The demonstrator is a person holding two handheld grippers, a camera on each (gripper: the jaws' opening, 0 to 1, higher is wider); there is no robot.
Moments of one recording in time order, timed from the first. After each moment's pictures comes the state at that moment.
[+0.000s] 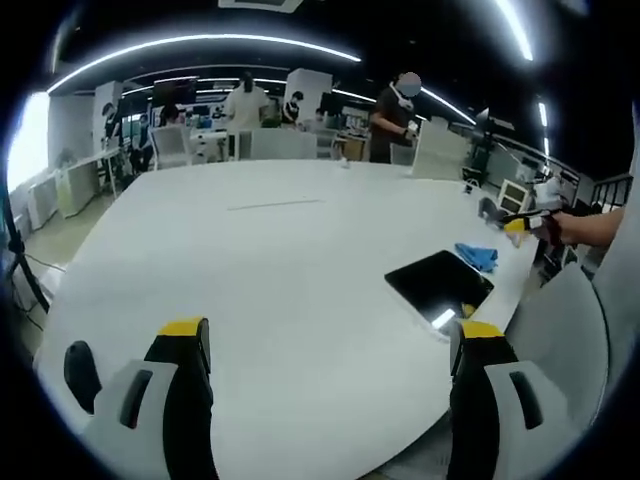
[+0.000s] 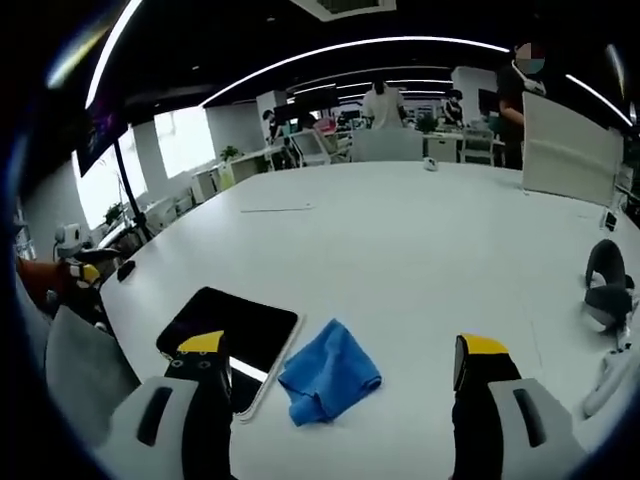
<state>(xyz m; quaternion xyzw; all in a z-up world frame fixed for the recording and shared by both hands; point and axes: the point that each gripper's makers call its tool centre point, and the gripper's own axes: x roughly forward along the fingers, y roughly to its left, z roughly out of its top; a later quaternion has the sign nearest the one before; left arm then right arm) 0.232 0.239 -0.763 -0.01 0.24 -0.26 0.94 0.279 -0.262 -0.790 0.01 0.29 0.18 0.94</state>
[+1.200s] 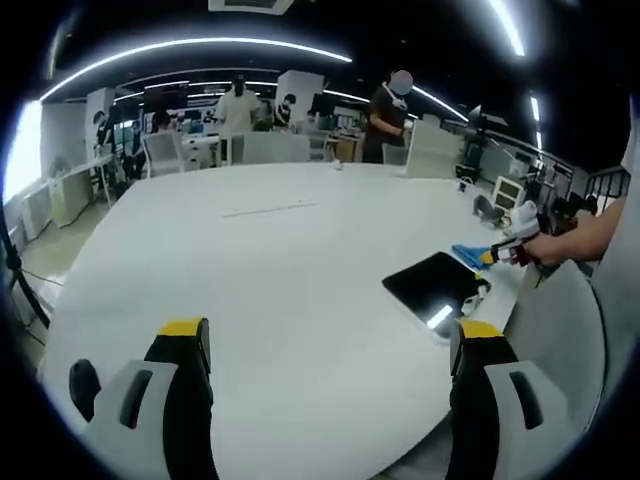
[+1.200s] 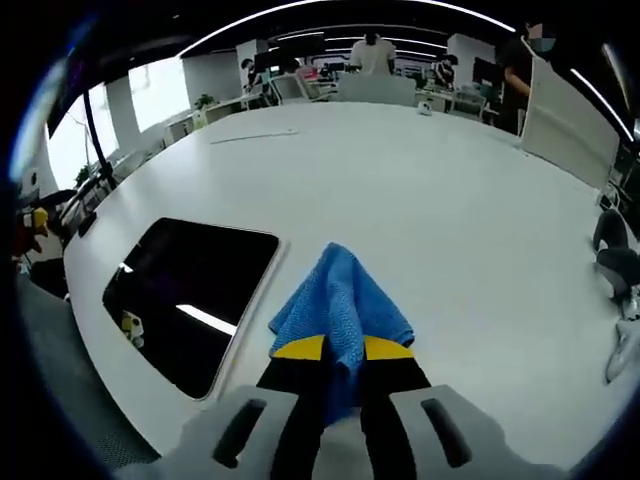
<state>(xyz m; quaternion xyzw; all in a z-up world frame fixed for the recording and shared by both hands) 0.238 0.234 -0.753 0.00 0.23 -0.28 0.93 0.274 -0.237 -0.882 -0.05 0.39 0.13 0.91</state>
